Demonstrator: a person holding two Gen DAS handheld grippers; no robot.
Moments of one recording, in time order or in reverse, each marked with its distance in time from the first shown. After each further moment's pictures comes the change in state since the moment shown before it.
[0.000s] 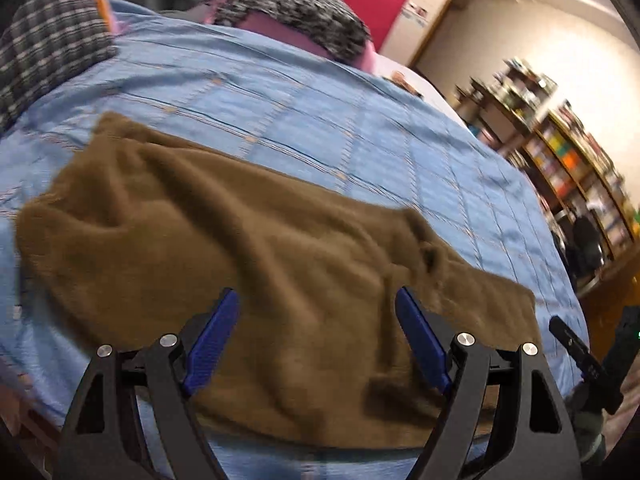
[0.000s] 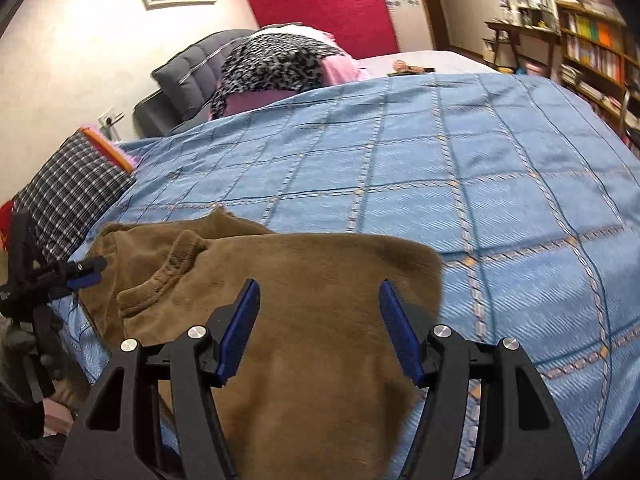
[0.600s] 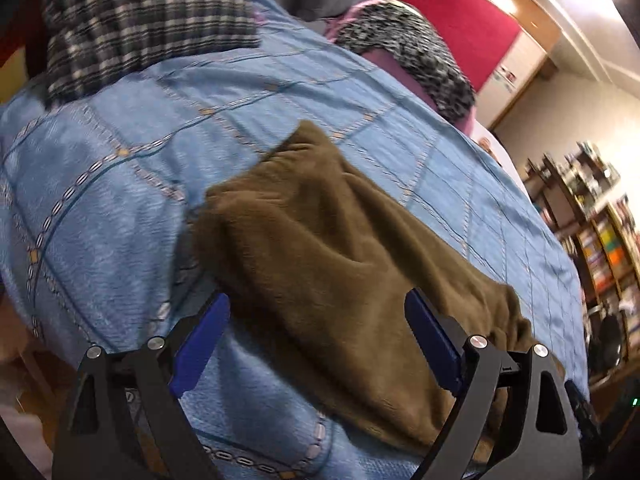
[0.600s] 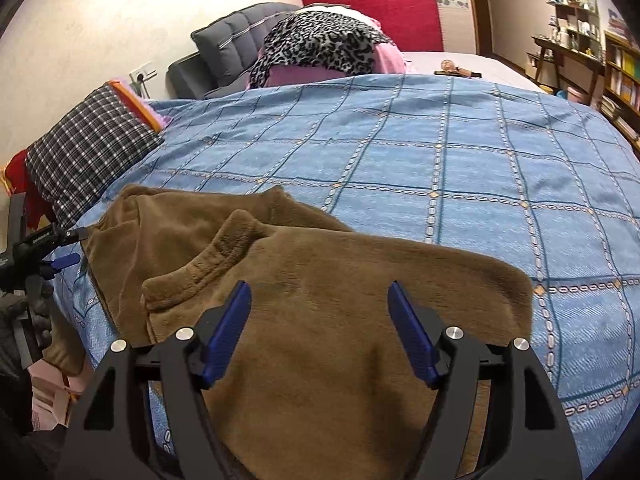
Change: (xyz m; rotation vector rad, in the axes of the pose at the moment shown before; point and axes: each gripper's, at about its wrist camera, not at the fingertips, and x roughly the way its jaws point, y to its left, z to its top) left arm -0.042 0.132 0.002 -0.299 -0.097 0.166; right arm 0.037 0.061 0.006 -0.138 0.073 0.059
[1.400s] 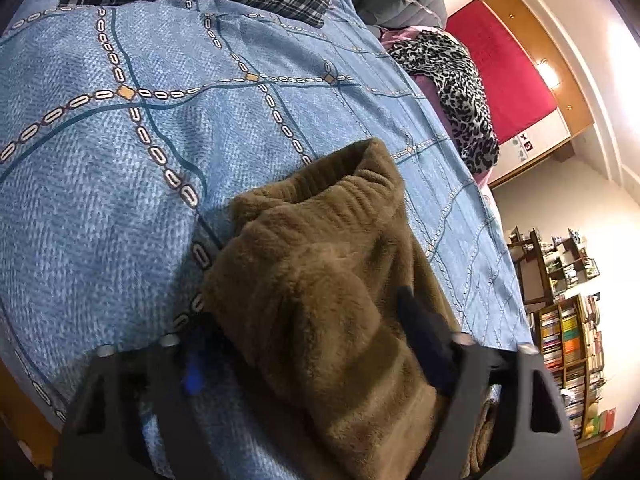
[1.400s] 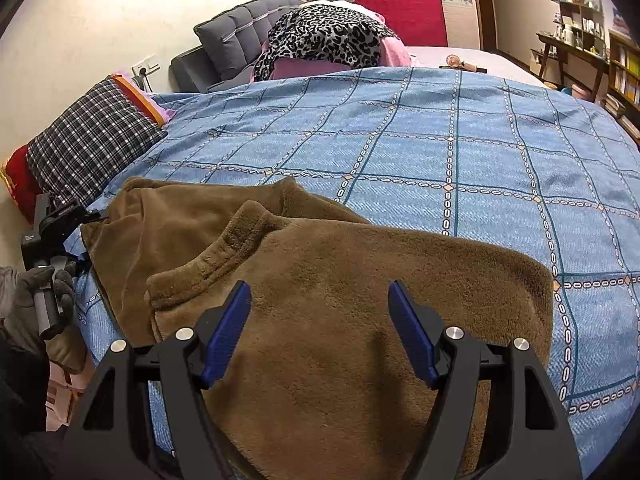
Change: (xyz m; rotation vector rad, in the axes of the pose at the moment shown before) left arm 0.042 0.048 0.024 -0.299 0.008 -0.104; right arm 0.010 0.005 -0.003 0.015 0.017 0.006
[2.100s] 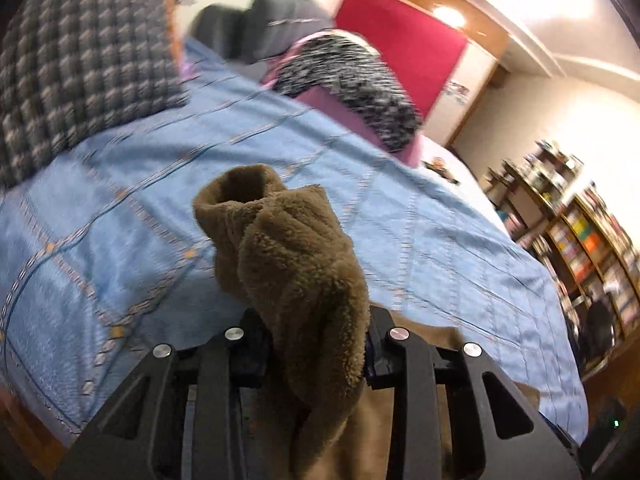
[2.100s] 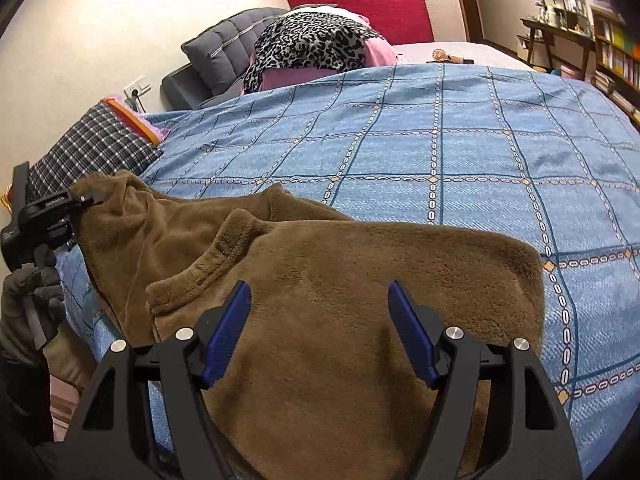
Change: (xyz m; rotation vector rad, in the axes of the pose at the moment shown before) left arm -0.042 -0.149 -0.041 0.472 -0.128 -0.051; right arm -0.013 -0.024 -0.007 0.097 -0.036 0.022
